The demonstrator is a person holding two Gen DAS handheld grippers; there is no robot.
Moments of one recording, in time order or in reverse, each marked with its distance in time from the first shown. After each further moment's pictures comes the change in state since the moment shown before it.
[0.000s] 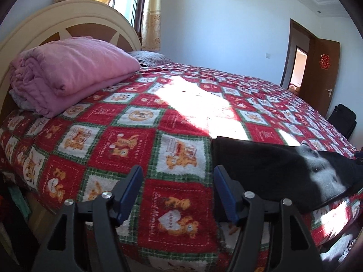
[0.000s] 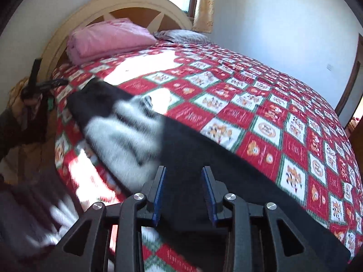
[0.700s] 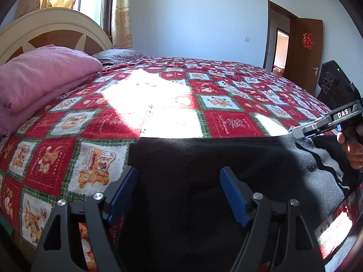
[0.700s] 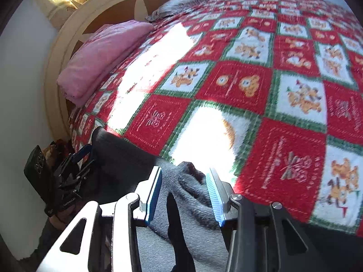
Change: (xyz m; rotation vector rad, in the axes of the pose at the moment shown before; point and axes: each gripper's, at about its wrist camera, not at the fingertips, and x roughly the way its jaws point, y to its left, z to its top) left arm 0.059 -0.082 -0.001 0.115 0.044 -0.048; right arm 0.185 -0.001 0.091 0.415 0.234 0.425
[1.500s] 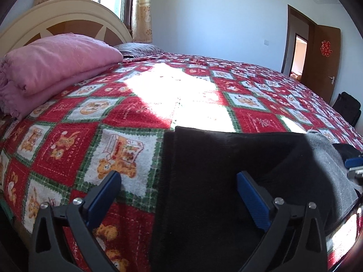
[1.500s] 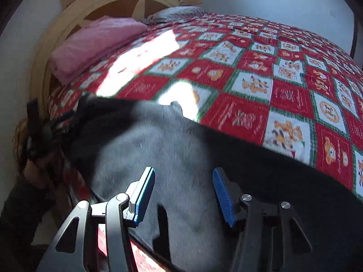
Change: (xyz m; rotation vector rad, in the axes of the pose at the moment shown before) left arm 0.008 0.019 -0.007 -0.069 0.008 0.098; right arm -0.056 0.001 -0.097 -0.193 -0.038 -0.276
